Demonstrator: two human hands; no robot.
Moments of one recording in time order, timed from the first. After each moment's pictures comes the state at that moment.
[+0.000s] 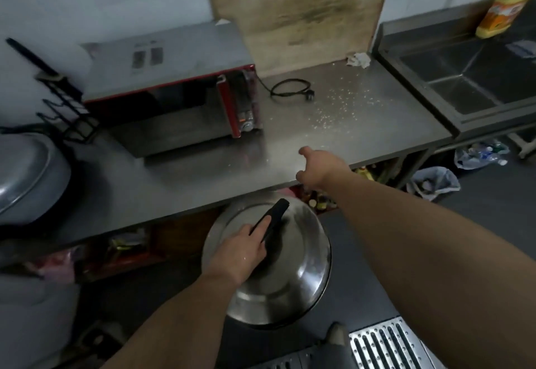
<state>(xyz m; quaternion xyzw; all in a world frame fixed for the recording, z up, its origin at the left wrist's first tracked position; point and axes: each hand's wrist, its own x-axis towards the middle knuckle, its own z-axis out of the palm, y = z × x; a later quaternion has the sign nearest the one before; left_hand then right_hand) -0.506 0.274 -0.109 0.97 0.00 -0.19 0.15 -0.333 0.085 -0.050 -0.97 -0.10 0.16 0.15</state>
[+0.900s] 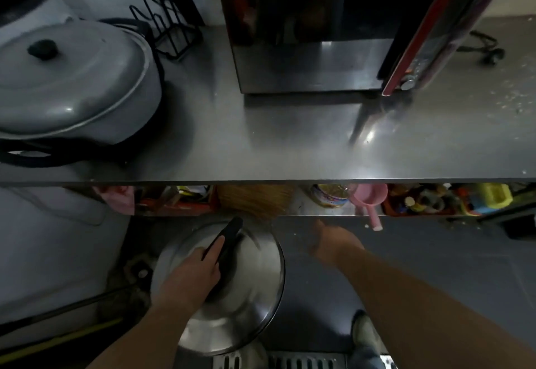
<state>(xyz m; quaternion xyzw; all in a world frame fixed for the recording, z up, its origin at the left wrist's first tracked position) -0.636 0.618 -0.283 0.94 0.21 -0.24 0.08 -0.445 0.368 -0.298 -0.90 -0.19 0.39 0.04</state>
